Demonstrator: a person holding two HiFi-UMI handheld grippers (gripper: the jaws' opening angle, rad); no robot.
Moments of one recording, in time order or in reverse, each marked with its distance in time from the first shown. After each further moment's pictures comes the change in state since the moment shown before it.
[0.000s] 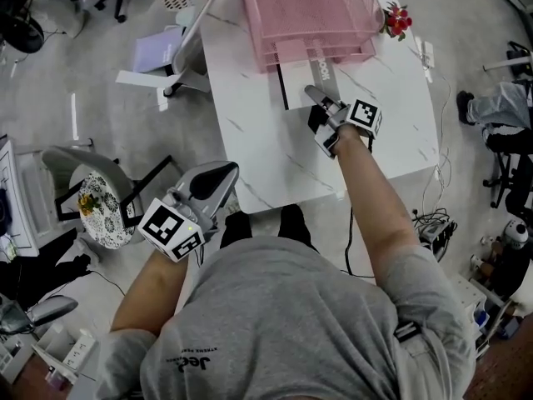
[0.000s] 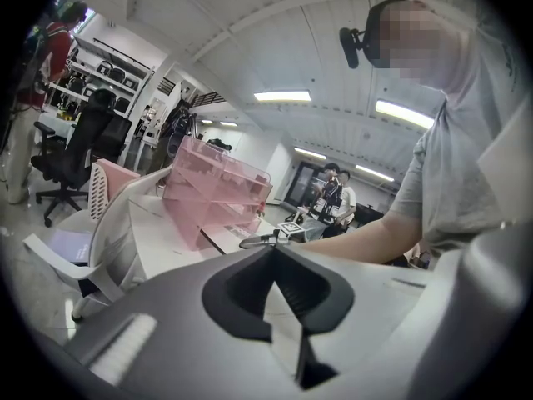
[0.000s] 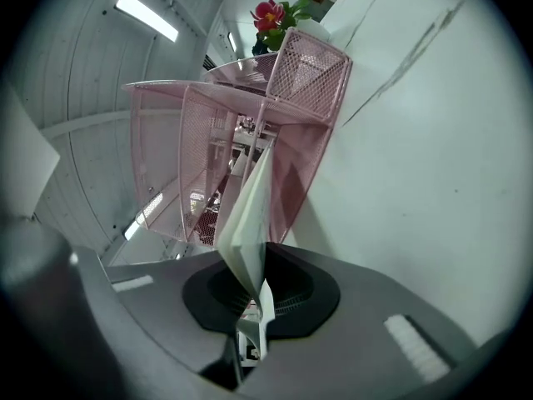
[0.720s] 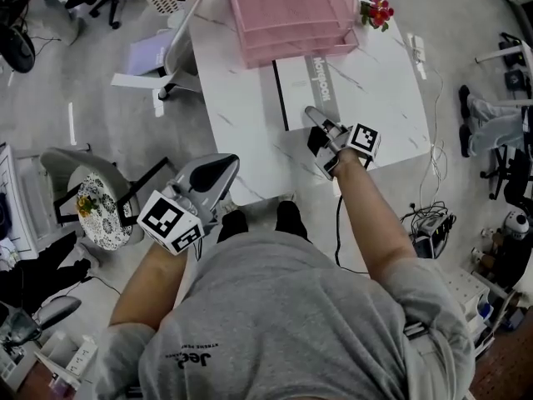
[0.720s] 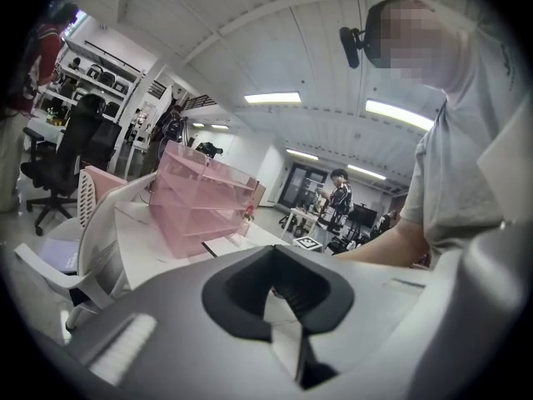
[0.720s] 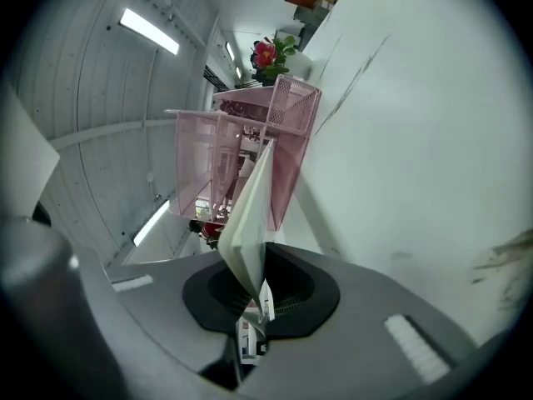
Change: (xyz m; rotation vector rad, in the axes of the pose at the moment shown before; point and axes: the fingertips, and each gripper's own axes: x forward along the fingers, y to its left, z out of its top) left arm 0.012 -0.033 0.010 0.042 -0.016 -0.041; right arm -0.084 -0.003 -0.038 0.026 -0.041 -0.005
